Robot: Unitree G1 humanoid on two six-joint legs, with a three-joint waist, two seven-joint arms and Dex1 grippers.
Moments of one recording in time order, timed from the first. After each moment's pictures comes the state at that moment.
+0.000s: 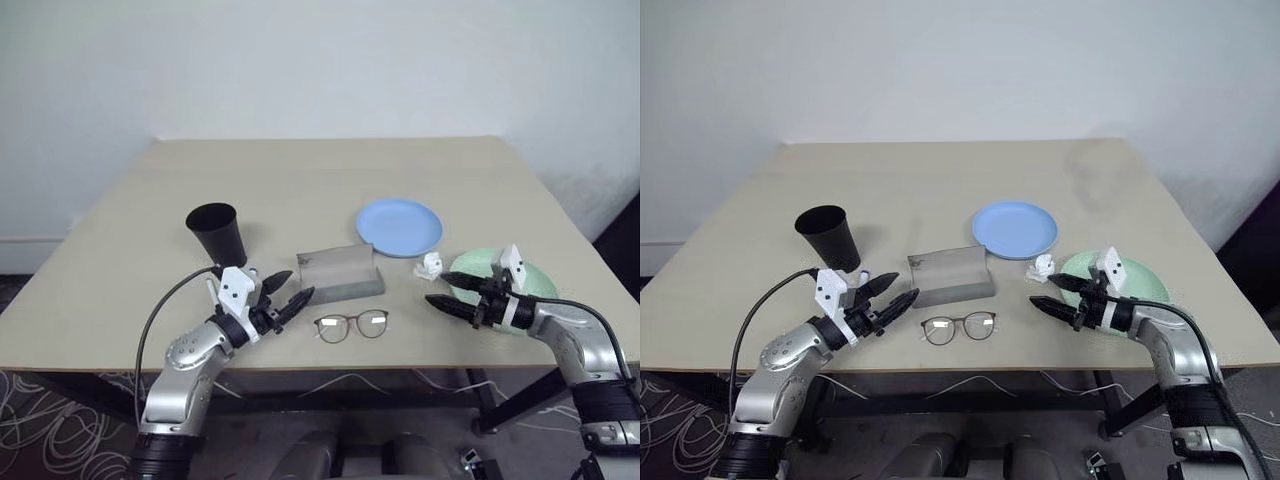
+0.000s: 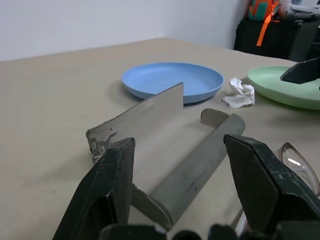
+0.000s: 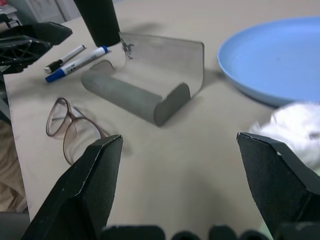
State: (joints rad) left arm -0.04 0.37 0.03 -0.12 -0.36 0.19 -0.71; right arm -0.23 -0.57 -0.07 0.17 0.43 0.36 1.06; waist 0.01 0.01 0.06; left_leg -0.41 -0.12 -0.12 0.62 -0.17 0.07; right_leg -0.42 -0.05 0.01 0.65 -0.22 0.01
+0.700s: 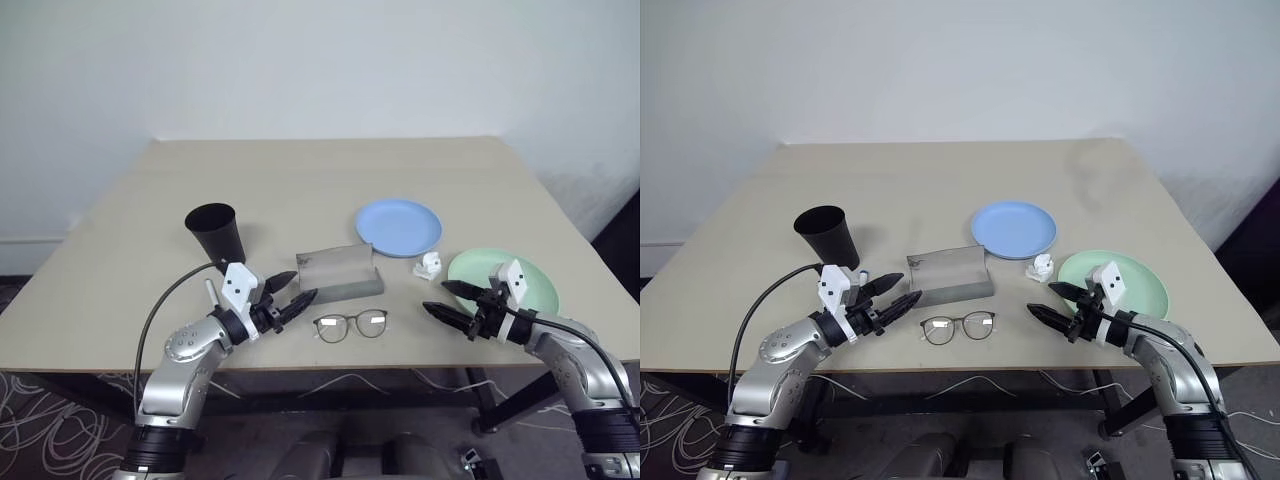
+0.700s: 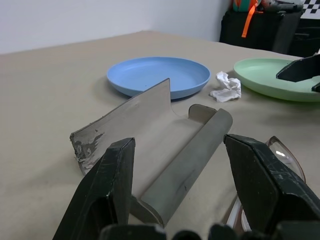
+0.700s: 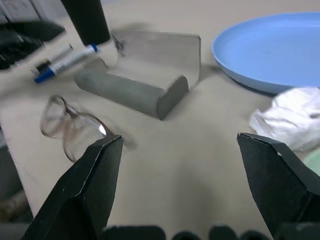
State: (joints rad) left arm -0.07 0.40 0.02 -0.11 -0.37 0.23 -0.75; right arm -0.13 -0.56 -0.07 -0.01 0.42 0.40 0.93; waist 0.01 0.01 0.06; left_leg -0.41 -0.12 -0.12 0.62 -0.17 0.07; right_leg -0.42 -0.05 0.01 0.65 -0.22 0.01
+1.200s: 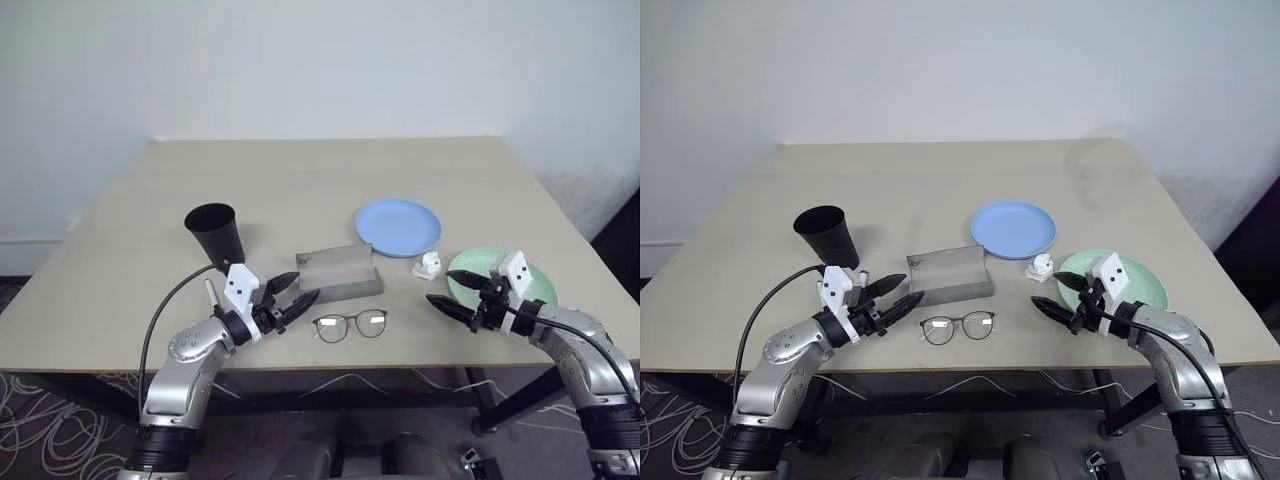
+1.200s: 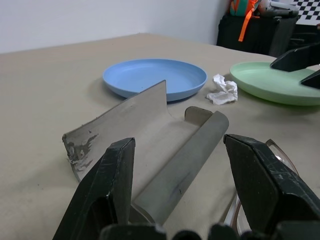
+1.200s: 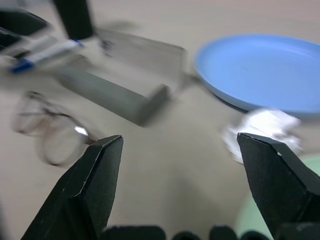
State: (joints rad) left arm -0.09 0.38 0.02 -0.10 -0.37 0.22 -0.76; right arm -0.16 -0.57 -0.06 -0.01 0.34 0.35 0.84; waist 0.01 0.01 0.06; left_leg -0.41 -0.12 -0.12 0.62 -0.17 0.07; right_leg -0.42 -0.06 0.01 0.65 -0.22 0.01
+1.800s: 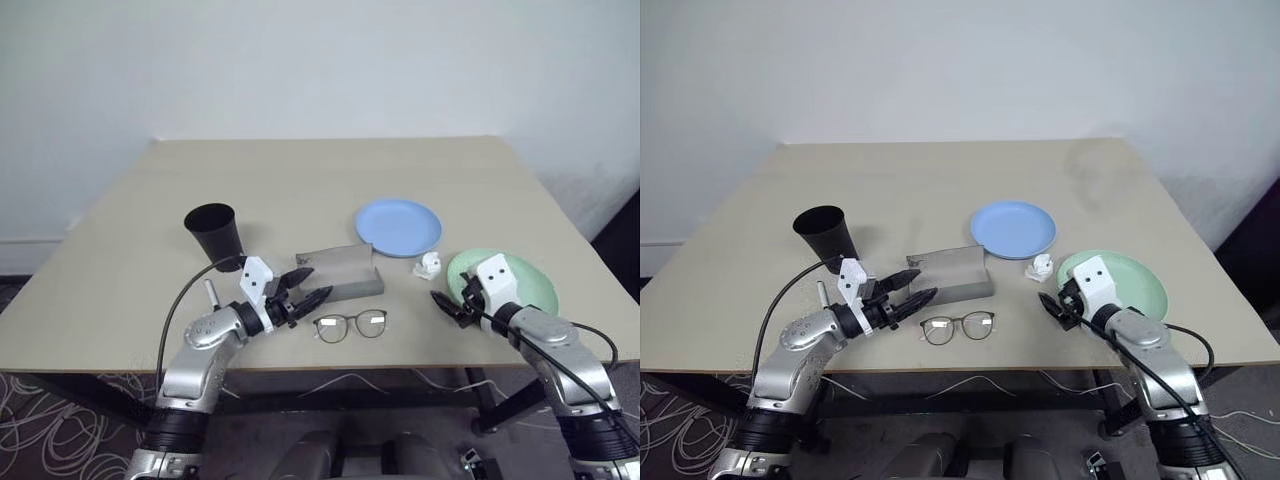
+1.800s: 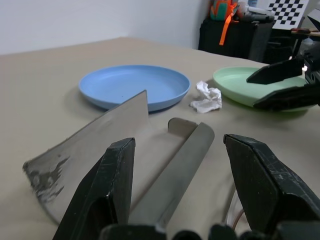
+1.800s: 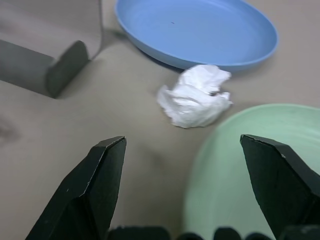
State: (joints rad) left arm -0.17 0.35 -0.03 -0.02 -0.36 0.21 -0.80; right arm -0.11 -0.49 0.03 -0.26 0.15 0.61 0.45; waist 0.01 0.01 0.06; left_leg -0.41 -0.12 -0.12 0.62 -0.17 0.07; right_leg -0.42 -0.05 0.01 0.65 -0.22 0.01
